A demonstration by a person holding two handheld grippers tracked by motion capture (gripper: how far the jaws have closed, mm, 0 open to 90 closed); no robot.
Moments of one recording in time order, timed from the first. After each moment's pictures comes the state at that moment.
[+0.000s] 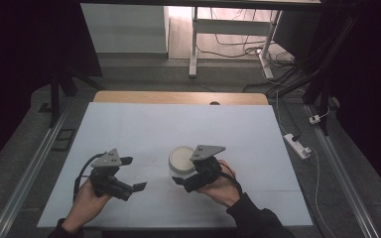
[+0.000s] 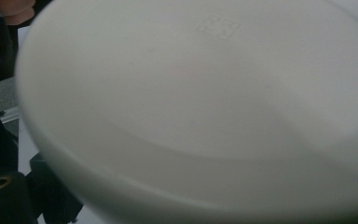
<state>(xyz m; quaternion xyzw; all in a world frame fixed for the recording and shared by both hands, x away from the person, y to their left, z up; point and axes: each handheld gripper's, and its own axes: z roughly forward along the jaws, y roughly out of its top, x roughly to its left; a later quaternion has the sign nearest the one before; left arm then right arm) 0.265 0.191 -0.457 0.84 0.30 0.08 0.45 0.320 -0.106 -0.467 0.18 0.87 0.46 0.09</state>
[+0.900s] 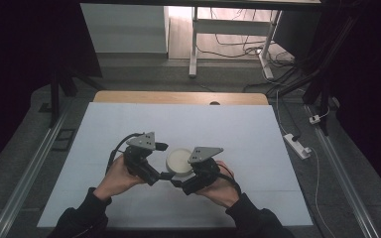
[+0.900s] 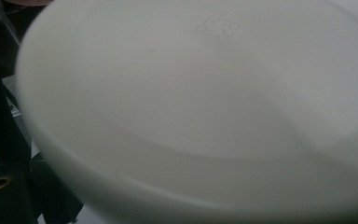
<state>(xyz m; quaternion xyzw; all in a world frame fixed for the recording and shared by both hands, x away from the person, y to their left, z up) 0.320 0.125 -0.429 0.87 0.15 0.02 0.47 0.315 -0.101 -0.465 0.16 0.87 0.46 0.08</state>
